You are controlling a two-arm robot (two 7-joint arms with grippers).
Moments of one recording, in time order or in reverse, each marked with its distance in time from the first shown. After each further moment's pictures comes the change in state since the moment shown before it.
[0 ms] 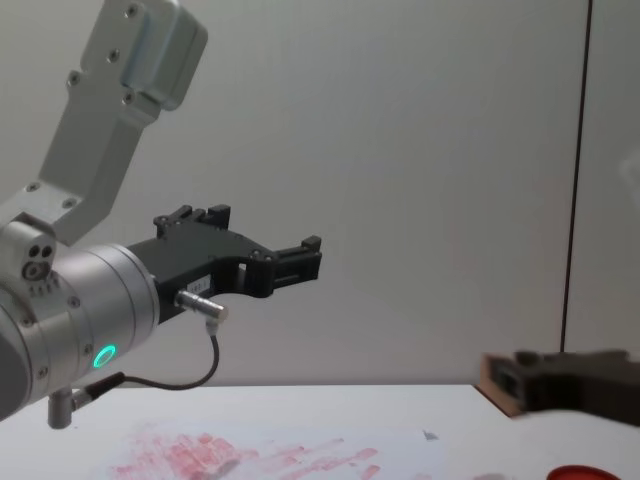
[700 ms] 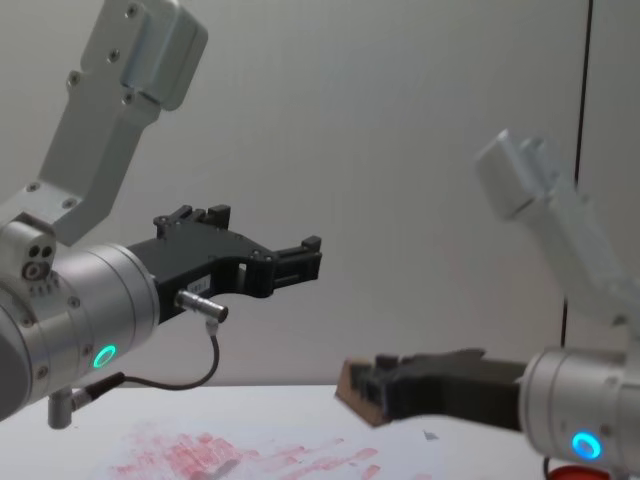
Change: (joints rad) left arm 0.000 0.000 0.000 0.000 0.000 0.000 0.000; right arm 0.081 -0.098 -0.086 0.074 -0.059 0.018 0.163
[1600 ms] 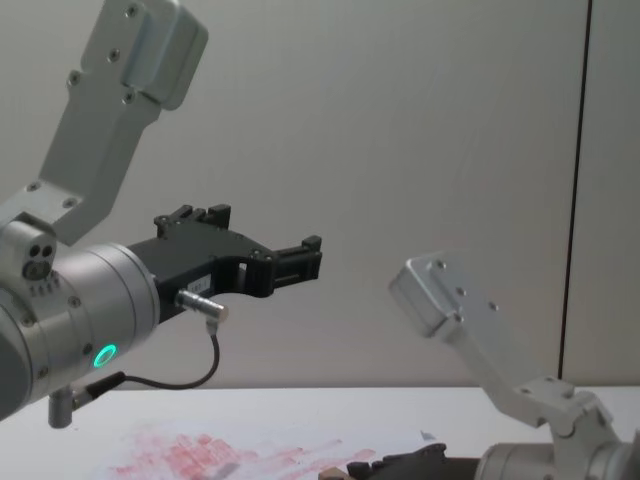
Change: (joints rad) left arm 0.000 0.000 0.000 0.000 0.000 0.000 0.000; right arm 0.065 -0.043 -0.050 0.209 -0.160 0.015 0.063
